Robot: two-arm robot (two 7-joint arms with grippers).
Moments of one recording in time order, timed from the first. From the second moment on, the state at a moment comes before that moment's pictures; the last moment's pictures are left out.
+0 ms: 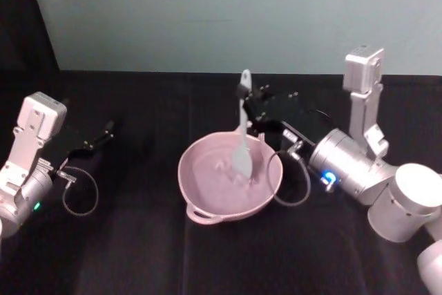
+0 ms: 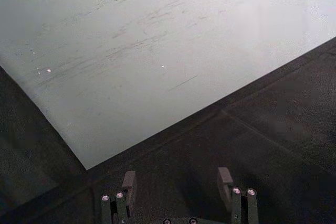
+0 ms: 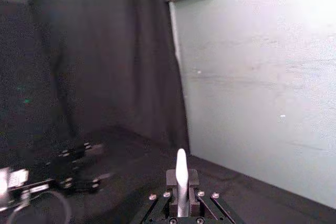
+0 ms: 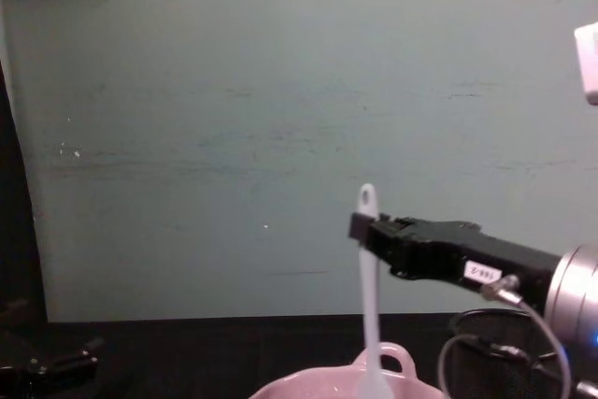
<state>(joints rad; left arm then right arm) -0.20 0.60 0.45 -1.41 -0.25 -0.12 0.03 0.31 0.30 -0.41 -1.43 0.47 -0.05 0.44</state>
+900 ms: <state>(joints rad) -0.20 0.60 0.45 -1.41 -0.25 -0.12 0.03 0.38 0.21 -0.47 -1.31 0.47 -0.09 0.47</state>
